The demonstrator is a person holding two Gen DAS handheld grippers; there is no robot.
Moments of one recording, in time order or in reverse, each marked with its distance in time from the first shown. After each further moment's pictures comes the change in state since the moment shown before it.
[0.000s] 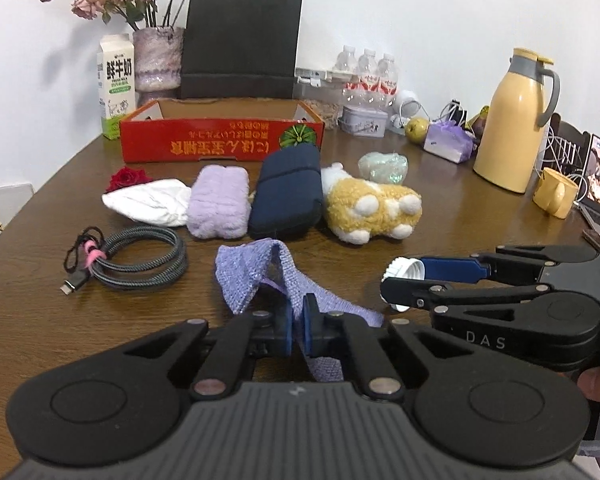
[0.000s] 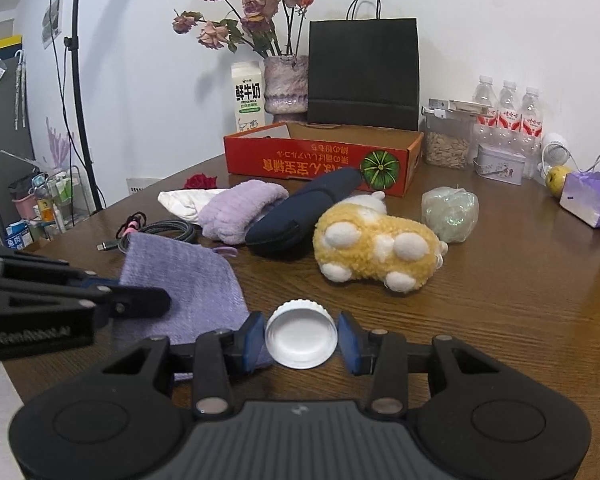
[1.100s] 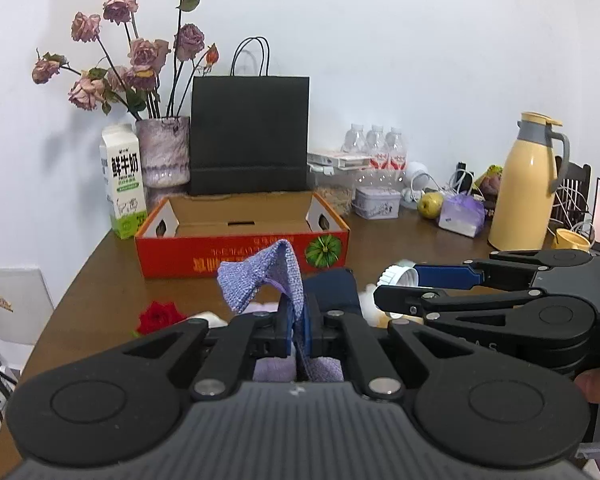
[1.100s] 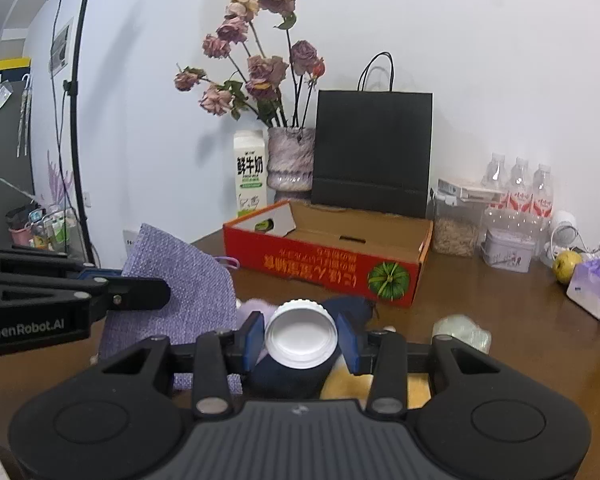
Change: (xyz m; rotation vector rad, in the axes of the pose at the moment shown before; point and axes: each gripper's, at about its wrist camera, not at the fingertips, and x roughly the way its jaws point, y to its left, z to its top) left arm 0.001 0.031 0.093 0.072 -0.178 0.012; right arm 0.018 0.009 0.095 -0.041 -0.157 -0.014
